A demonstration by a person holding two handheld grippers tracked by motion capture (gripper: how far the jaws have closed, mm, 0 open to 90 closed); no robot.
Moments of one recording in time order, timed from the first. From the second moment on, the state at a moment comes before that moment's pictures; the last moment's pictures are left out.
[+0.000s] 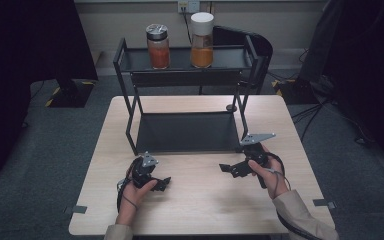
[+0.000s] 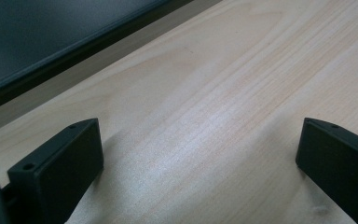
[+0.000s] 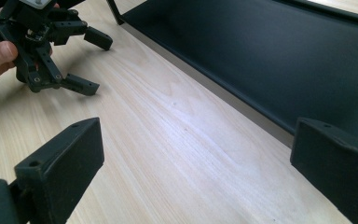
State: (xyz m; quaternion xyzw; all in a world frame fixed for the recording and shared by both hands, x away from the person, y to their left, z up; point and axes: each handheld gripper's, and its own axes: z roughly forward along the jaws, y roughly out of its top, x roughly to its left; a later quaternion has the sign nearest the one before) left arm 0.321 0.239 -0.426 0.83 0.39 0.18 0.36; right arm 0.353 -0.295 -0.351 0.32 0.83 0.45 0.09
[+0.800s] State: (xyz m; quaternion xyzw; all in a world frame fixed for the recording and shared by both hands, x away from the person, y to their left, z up) left arm 0.321 0.239 -0.426 0.83 0.39 0.18 0.36; right arm 0.342 -0.330 -0.378 0.34 0.82 0.45 0.10
